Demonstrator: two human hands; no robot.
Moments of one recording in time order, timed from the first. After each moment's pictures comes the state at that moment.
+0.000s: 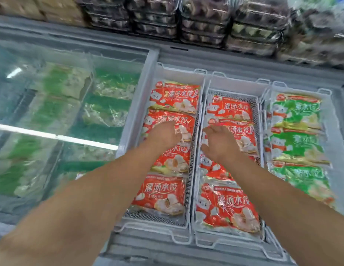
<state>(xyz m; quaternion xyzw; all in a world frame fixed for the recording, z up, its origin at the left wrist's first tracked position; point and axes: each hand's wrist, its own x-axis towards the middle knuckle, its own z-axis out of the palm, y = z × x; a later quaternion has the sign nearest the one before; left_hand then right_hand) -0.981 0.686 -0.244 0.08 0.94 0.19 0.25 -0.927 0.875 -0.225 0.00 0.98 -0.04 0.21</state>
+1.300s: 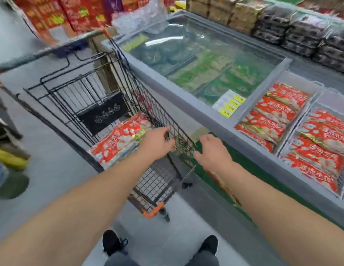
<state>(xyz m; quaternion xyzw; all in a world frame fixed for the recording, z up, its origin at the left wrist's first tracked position) -0.397 0.337 -0.174 -0.20 0.94 0.26 0.06 -0.475 0.528 -0.177 -0.28 0.94 -0.09 0.19</state>
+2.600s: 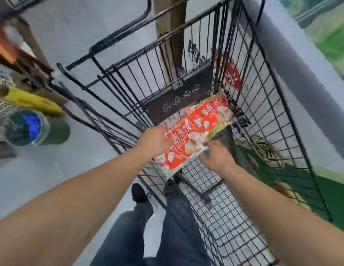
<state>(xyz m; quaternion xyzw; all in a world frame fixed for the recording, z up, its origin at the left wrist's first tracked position) -0.397 -0.056 -0.346 -0.36 0.83 0.31 0.27 -0.508 0.133 -0.377 -0.25 0.86 -0.05 0.45</state>
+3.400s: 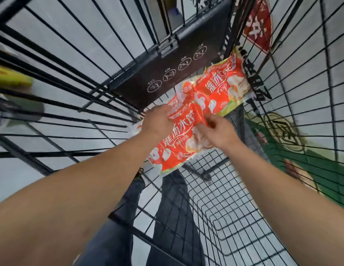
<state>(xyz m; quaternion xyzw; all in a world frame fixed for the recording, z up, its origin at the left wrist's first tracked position) -0.447 -0.059 -0.488 -0.38 0.81 0.36 0.26 -0.553 0.103 -0.478 -0.10 0.83 -0.21 0.50</state>
